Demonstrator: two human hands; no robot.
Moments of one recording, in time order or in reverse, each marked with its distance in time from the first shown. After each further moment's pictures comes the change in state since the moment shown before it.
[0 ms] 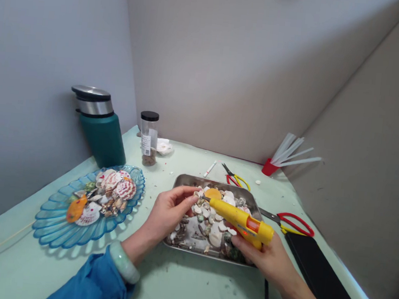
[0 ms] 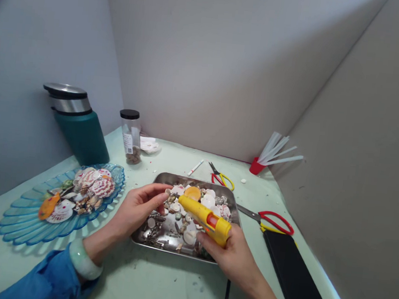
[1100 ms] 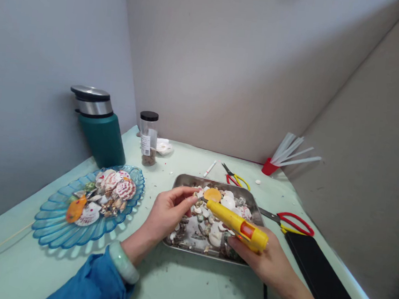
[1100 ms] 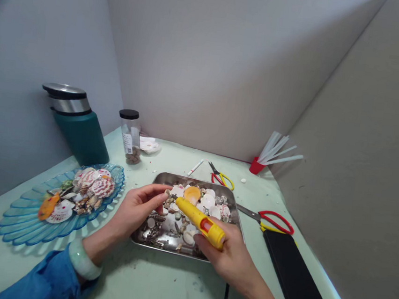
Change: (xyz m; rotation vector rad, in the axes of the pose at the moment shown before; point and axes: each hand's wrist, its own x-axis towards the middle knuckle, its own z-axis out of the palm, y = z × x) left_hand 0.001 -0.001 0.000 -0.008 0.014 -0.004; right_hand -0.002 -0.007 0.001 -0.187 -0.033 -0.100
